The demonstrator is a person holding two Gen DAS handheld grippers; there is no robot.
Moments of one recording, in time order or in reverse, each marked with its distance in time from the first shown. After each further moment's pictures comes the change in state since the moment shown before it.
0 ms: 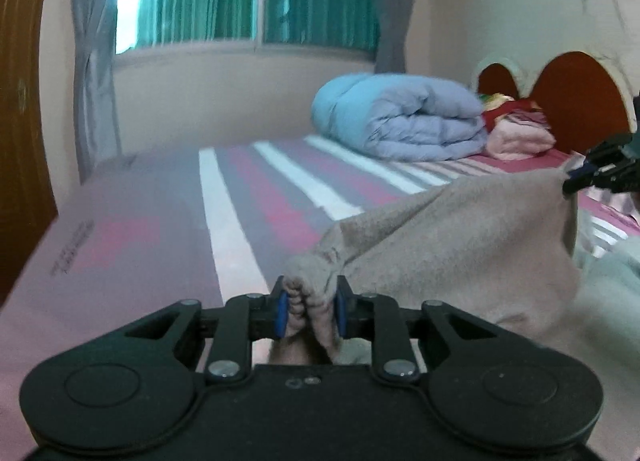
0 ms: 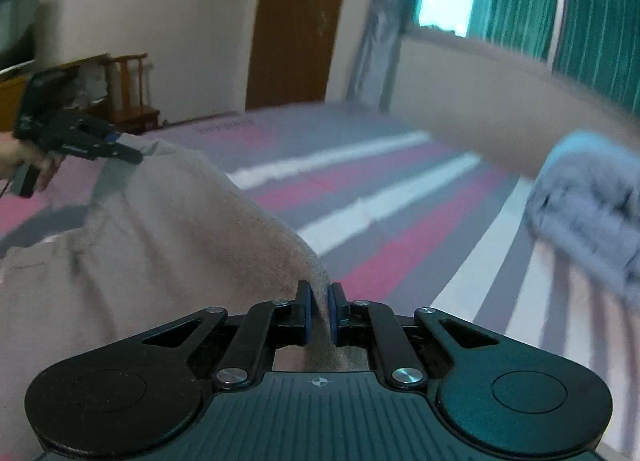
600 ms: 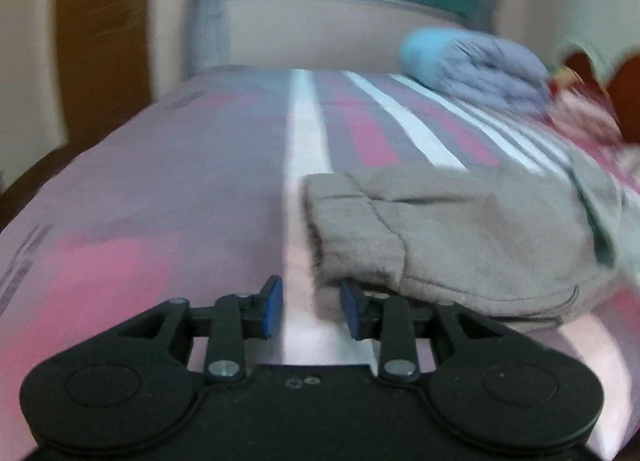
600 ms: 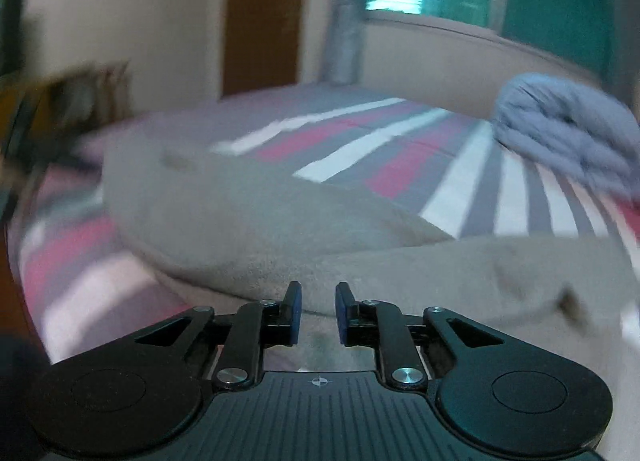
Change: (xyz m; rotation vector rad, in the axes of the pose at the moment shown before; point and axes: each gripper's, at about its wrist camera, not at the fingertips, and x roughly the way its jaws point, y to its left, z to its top) left arm -0.127 -0.094 -0.119 -0.275 0.160 0.291; right arm -0.120 0.158 -0.135 0.248 0.007 -0.082
